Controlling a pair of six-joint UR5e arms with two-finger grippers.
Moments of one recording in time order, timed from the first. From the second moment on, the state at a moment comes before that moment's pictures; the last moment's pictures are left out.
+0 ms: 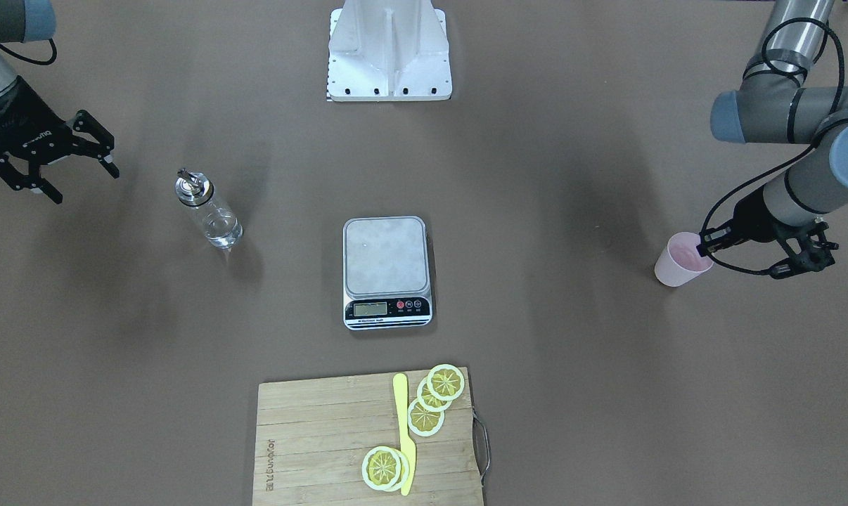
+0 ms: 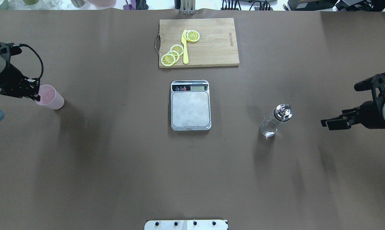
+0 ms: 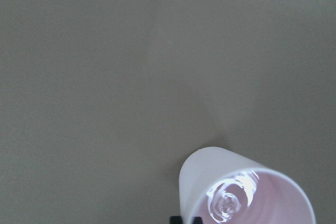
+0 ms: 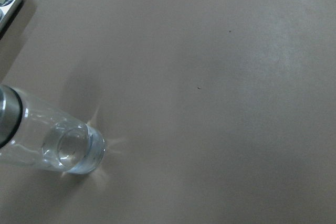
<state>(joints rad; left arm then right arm) -1.05 -1.76 -1.57 -1.86 -2.33 -0.92 0.83 -1.79 1.97 -0.76 2.00 0.70</state>
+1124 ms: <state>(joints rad) -1.04 -2.08 -1.66 -1.37 -2.34 -1.02 0.68 -1.68 1.91 -0.54 1.82 0.70</state>
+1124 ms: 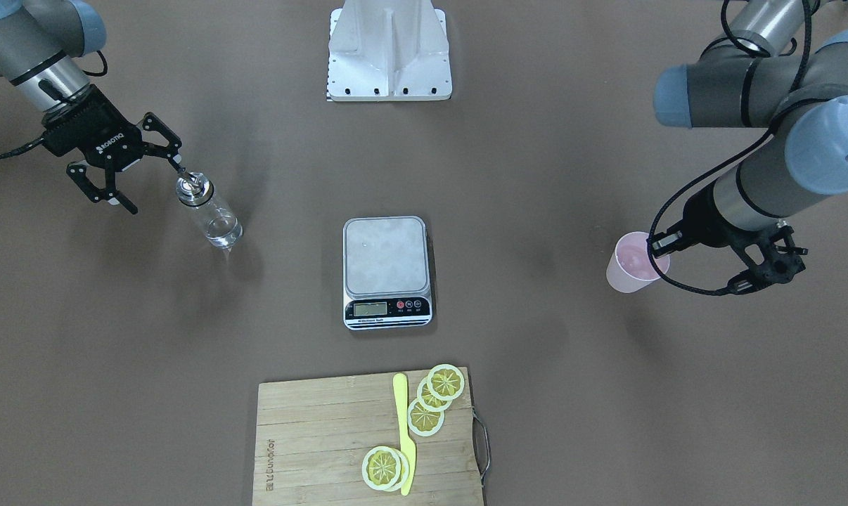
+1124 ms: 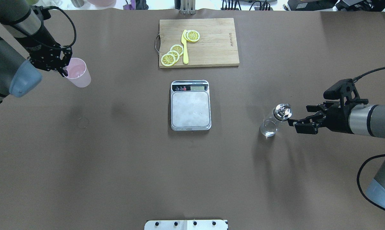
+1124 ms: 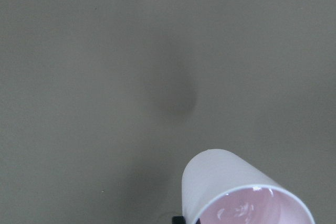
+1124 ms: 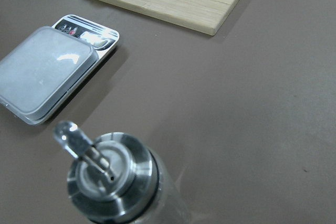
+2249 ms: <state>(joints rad) -0.87 -2.36 -1.57 -1.37 -2.33 -1.40 0.57 -1.68 1.86 -0.44 1.70 0.73</state>
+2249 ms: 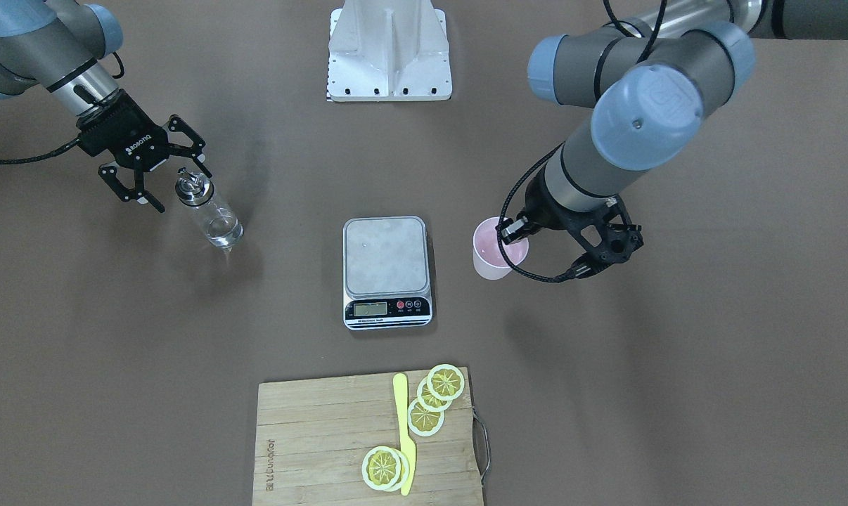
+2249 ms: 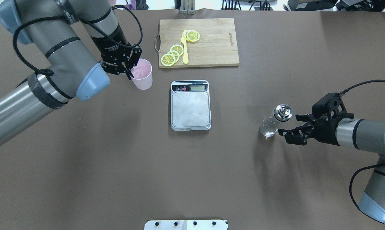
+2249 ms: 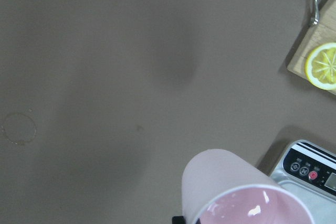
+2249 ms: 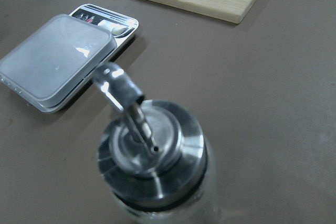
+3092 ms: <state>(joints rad) -0.77 -2.53 -1.37 -1.49 -2.27 -1.59 0.52 -1.67 1.83 -0.32 1.54 0.65</state>
